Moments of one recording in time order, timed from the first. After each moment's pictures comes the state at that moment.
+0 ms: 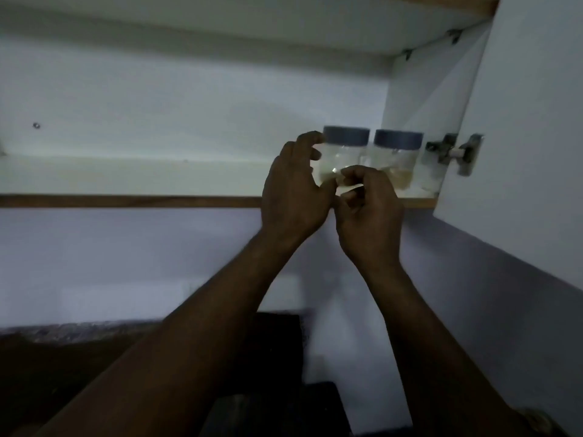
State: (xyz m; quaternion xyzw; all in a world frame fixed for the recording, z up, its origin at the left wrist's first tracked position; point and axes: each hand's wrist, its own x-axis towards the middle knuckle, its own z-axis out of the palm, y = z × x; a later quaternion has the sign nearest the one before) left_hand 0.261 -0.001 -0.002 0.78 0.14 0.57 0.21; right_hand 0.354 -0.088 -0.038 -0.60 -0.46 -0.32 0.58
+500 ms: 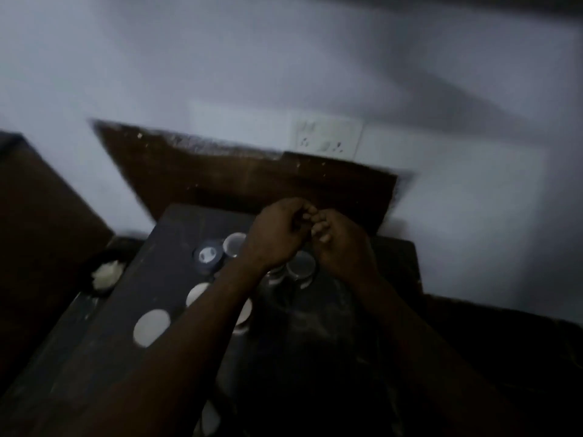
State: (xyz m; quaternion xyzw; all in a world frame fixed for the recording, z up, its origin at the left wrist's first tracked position) left_hand 0.014 0.004 -0.293 0.84 0.37 0.27 0.31; right_hand 0.165 -0.077 -0.324 -0.71 -0.59 0.12 0.37
